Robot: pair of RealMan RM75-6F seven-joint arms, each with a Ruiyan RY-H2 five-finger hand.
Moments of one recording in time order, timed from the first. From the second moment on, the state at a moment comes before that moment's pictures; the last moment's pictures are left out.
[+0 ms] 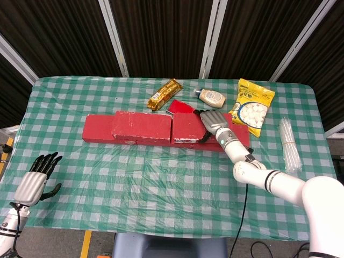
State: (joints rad) left arm -0.25 -1.33 0.02 -1.15 1.58 1.38 -0.25; right arm 1.14 -1.46 0.17 -1.15 -0.53 0.50 -0.39
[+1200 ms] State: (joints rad) left arm -0.25 -1.32 0.02 -1.15 1.57 1.37 -0.27; right arm 1.23 -1.48 0.06 -1.18 -0.34 0.57 -0.43
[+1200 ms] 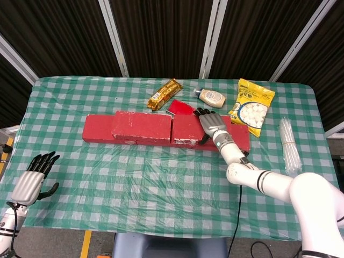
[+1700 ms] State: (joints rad) left arm -0.25 -1.32 0.02 -1.15 1.58 1.38 -0.28; right arm 1.23 -1.40 0.06 -1.28 -0.32 0.60 -0.40
